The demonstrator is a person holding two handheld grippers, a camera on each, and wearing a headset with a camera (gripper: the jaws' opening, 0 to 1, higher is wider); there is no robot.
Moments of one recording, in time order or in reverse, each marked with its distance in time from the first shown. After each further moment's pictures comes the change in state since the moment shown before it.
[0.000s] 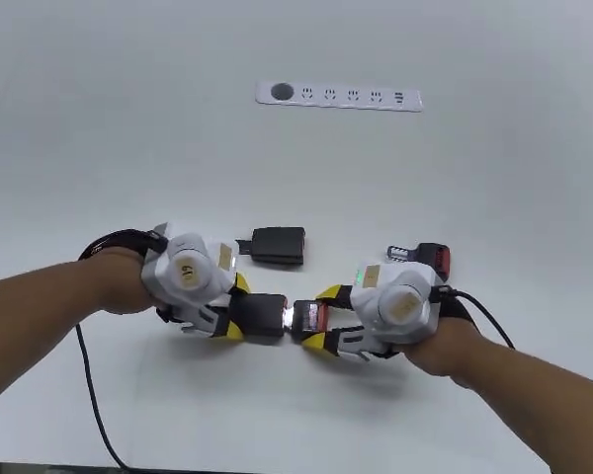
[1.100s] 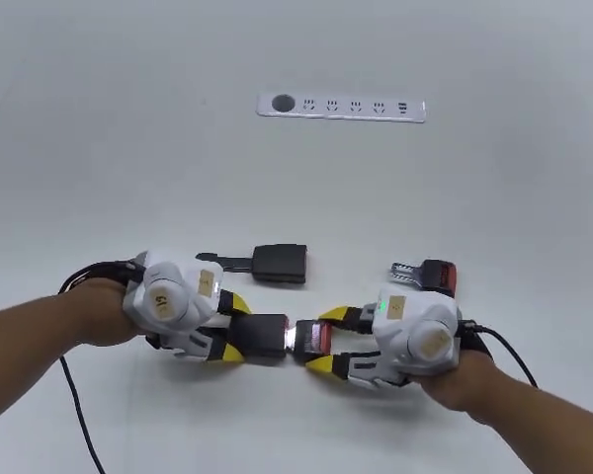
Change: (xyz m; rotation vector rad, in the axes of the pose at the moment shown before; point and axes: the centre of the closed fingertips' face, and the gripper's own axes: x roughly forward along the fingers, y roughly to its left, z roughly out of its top) left arm 0.001 0.003 0.002 -0.003 -0.089 -0.002; right arm -0.001 0.004 0.002 0.011 -0.119 0.013
